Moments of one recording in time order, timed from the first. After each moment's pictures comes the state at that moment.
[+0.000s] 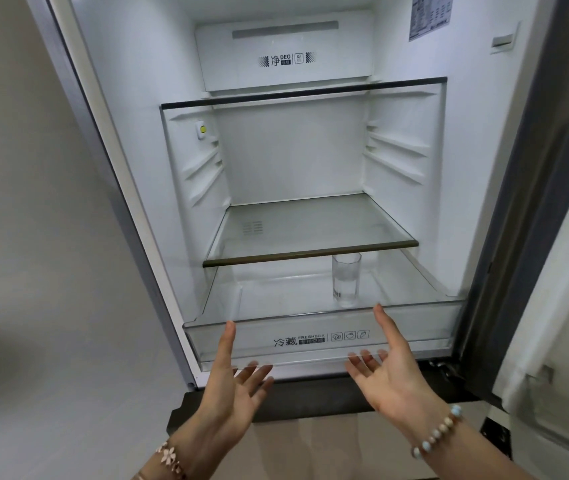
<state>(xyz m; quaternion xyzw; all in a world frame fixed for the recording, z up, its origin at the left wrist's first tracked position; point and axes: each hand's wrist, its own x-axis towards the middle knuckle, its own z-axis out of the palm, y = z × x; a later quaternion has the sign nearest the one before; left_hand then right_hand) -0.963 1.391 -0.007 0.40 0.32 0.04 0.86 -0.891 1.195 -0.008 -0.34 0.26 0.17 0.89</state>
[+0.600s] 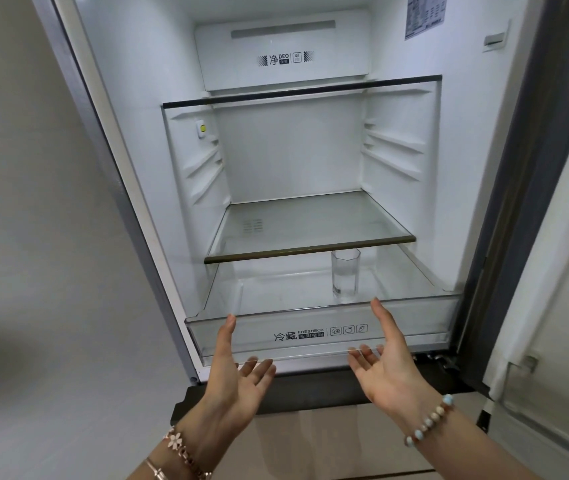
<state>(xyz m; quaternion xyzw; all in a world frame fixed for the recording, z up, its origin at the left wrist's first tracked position) -0.963 1.385 0.000 0.33 0.33 0.05 0.88 -0.897 1.198 -0.004 -0.35 0.28 0.16 0.88</state>
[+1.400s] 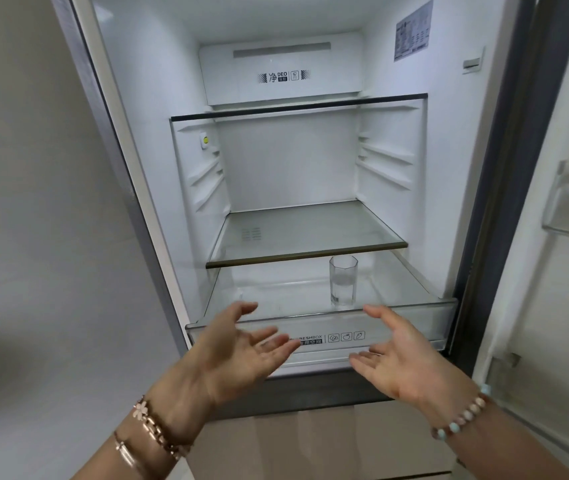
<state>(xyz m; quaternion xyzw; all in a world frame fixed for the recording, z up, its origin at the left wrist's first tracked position) -0.976 1.389 0.069 0.35 0.22 -0.14 0.90 -0.914 1.178 0.032 -0.38 0.22 0.24 0.87</state>
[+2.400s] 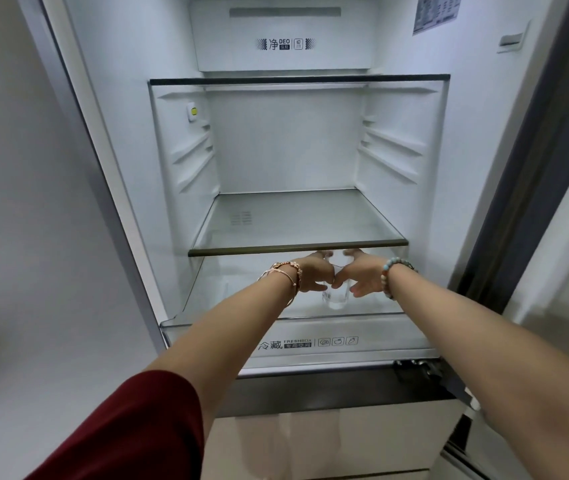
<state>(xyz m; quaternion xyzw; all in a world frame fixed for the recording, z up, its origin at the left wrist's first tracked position) -0.743 1.326 0.029 0.82 0.07 -0.20 0.54 -0.709 1.195 0.023 -0.84 -0.01 0.26 0.47</state>
